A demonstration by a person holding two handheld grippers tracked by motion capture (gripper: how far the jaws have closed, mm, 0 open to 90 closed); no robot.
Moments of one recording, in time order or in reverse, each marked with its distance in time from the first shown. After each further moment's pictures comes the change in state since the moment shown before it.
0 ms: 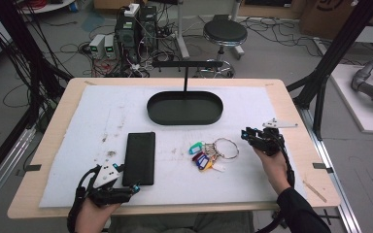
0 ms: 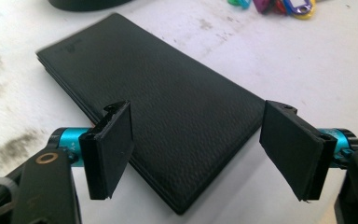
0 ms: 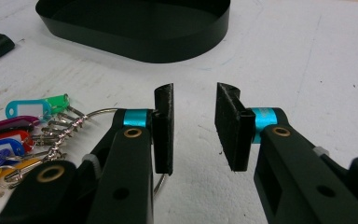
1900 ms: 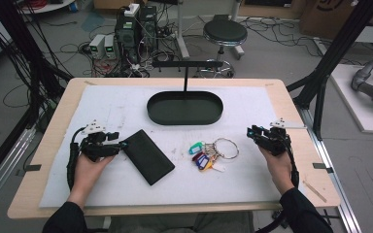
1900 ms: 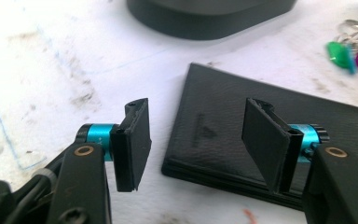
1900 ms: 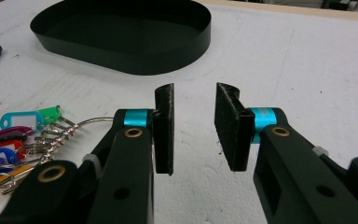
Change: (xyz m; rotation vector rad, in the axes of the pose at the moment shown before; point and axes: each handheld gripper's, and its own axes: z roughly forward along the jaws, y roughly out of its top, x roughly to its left) left arm 0.125 0.027 0.055 -0.040 -0.046 -0.188; right arm -0.009 0.000 -0.013 -0.055 -0.028 0.012
